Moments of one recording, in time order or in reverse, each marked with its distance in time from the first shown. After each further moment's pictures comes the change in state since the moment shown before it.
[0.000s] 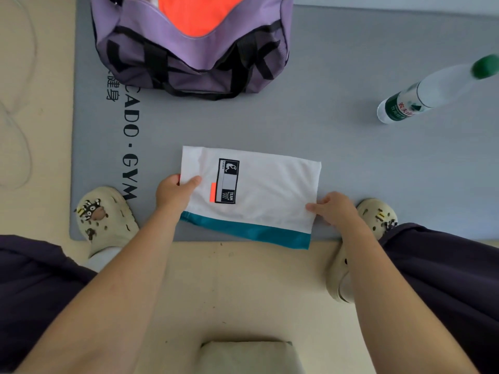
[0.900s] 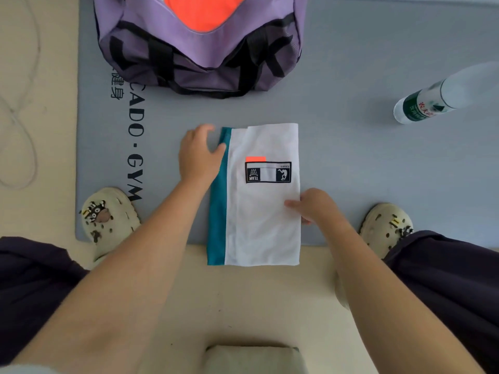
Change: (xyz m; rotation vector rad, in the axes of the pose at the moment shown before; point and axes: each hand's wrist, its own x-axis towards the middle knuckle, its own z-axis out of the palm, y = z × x) left_hand 0.018 0.076 0.027 0.336 0.133 0.501; right_hand 0.011 -0.053 0.036 -0.128 -0.113 -0.136
